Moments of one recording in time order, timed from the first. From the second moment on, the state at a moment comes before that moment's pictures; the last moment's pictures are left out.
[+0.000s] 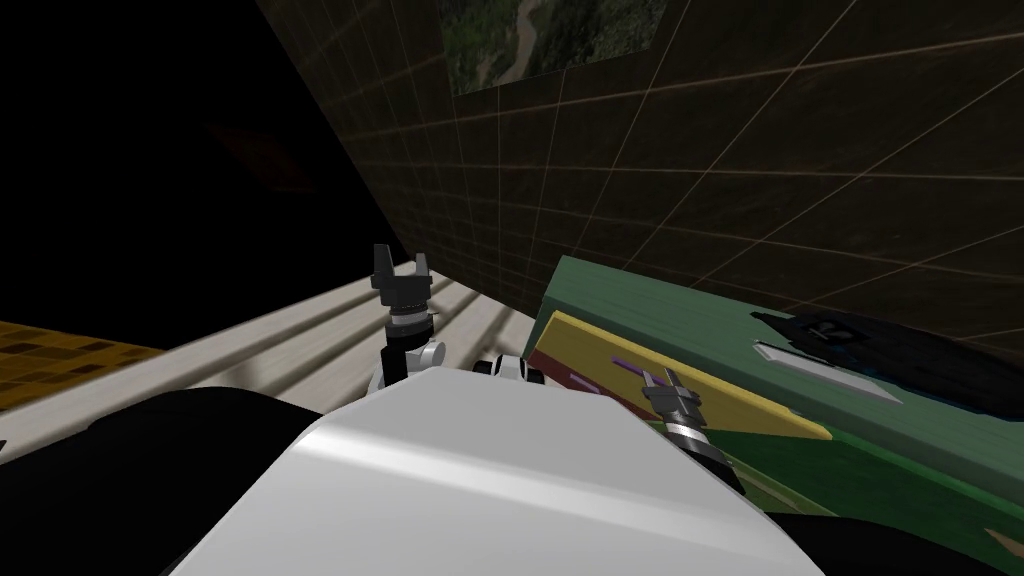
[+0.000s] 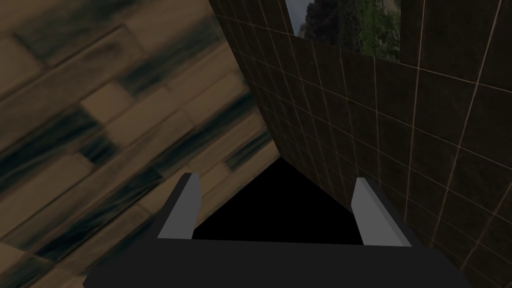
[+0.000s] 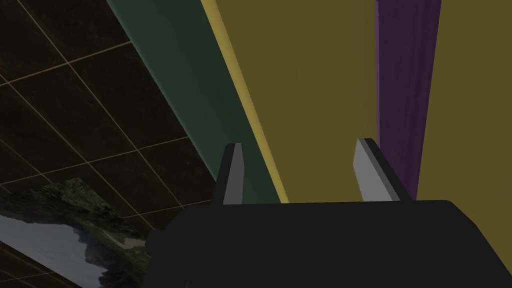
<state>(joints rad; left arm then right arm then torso) 0.52 -0.02 0.03 -2.37 0.02 -0.62 0.11 0.70 -0.15 -0.59 -1.70 0.66 -0.59 1.81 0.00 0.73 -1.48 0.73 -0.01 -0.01</state>
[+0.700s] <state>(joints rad) 0.52 -0.02 0.03 -2.37 0.02 -0.62 0.11 0.63 -0.14 -0.59 -1.67 0.68 -0.63 1.95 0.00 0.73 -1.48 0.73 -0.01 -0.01</state>
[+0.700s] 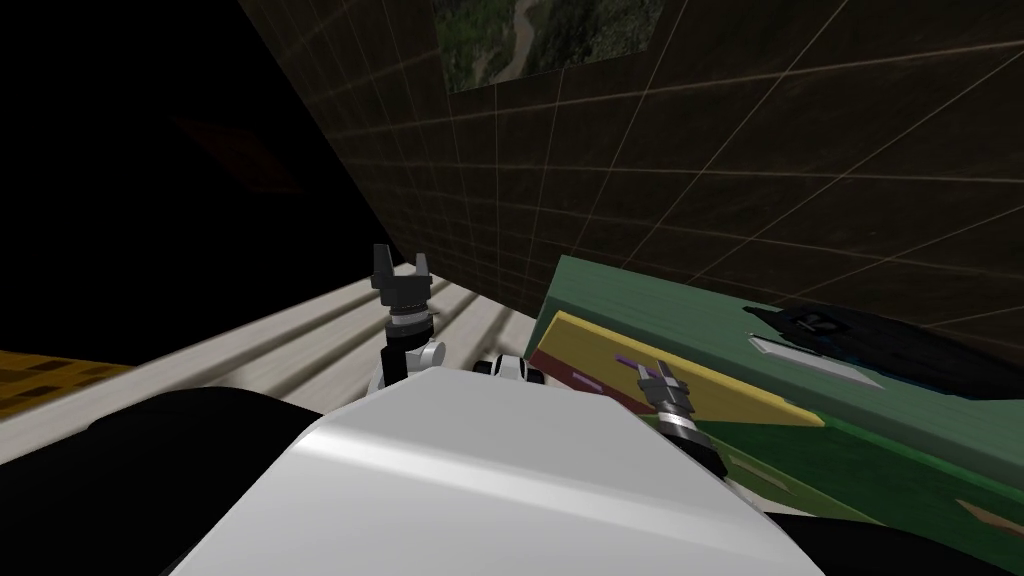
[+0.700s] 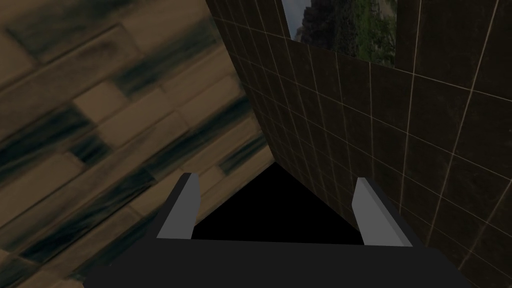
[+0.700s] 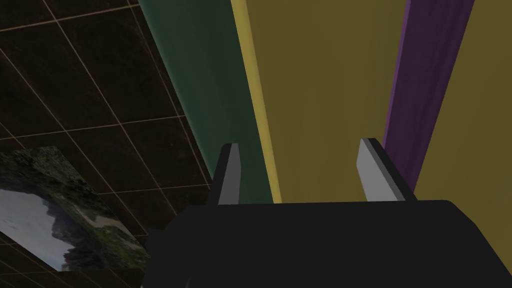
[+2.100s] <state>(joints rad) 0.52 -0.02 0.03 -2.37 0.02 -0.62 0.11 0.62 0.00 -0.61 -1.70 0.68 -0.63 1.98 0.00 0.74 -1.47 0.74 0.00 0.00</state>
